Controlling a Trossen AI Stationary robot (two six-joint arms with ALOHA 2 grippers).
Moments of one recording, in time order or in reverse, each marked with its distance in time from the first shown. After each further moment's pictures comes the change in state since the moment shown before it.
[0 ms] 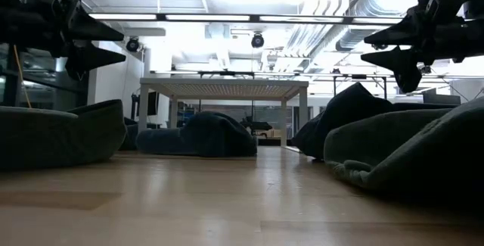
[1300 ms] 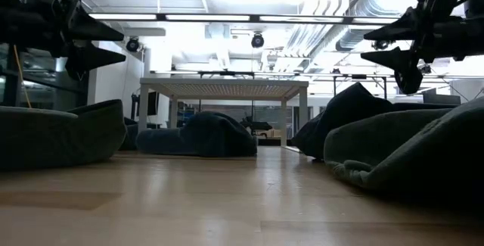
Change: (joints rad) left arm 0.000 0.000 0.000 0.000 0.000 0.000; right arm 0.000 0.000 0.000 0.023 0.010 0.138
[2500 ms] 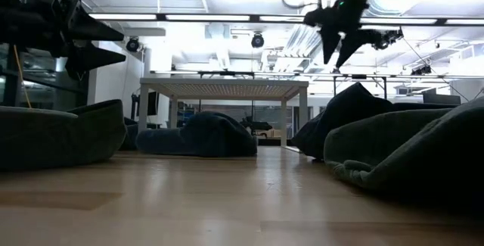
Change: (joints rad) left arm 0.000 0.000 0.000 0.000 0.000 0.000; right arm -0.462 1.202 1.357 -1.323 0.006 -0.117
